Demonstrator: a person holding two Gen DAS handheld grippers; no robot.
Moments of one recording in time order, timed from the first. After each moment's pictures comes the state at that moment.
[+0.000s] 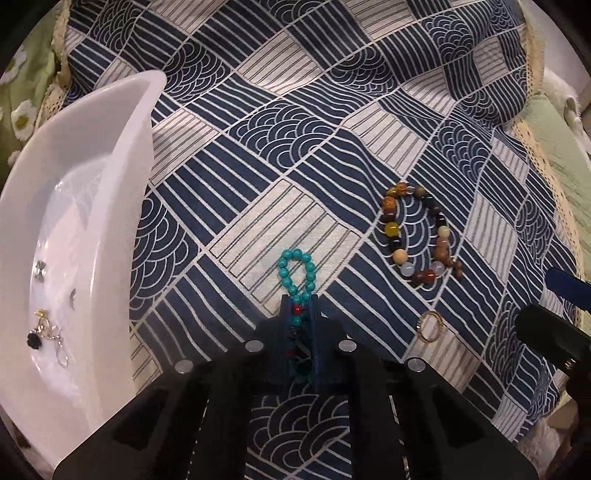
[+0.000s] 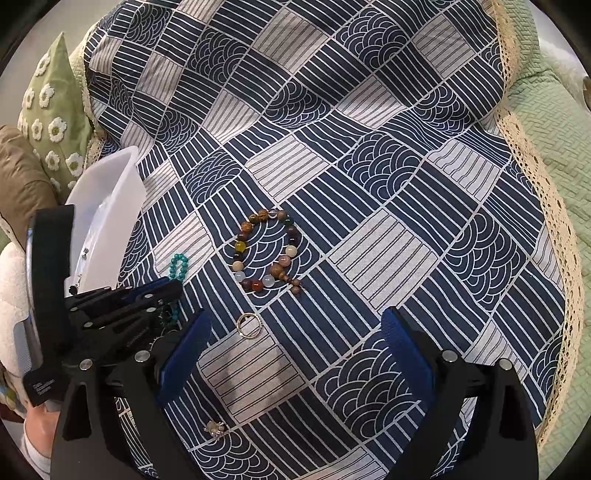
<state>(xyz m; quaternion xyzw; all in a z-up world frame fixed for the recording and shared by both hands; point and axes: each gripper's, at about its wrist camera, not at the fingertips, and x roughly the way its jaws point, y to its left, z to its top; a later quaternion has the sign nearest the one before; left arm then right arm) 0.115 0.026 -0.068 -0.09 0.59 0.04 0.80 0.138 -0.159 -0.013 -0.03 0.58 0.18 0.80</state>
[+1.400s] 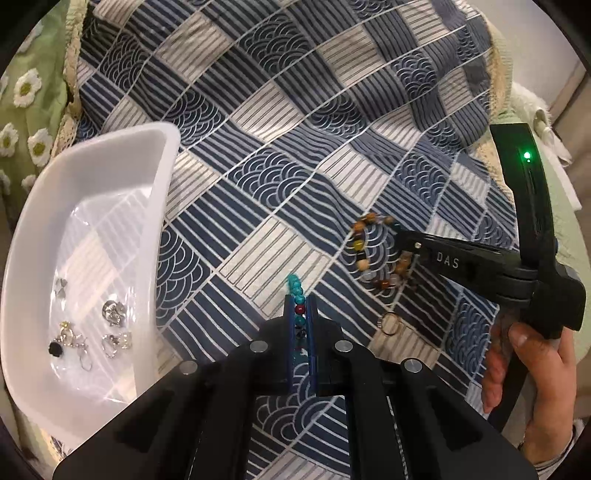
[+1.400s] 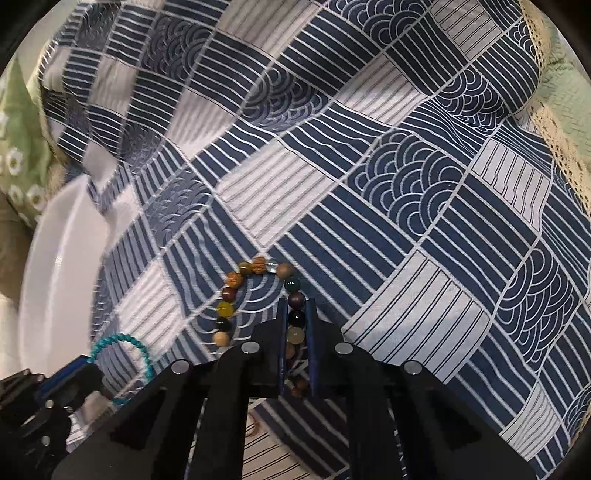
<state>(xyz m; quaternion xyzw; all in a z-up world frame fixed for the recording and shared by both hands) 0.090 0.029 -0.019 -0.09 0.54 0.00 0.84 0.193 -0.133 -0.050 0.01 0.58 0.17 0.80</state>
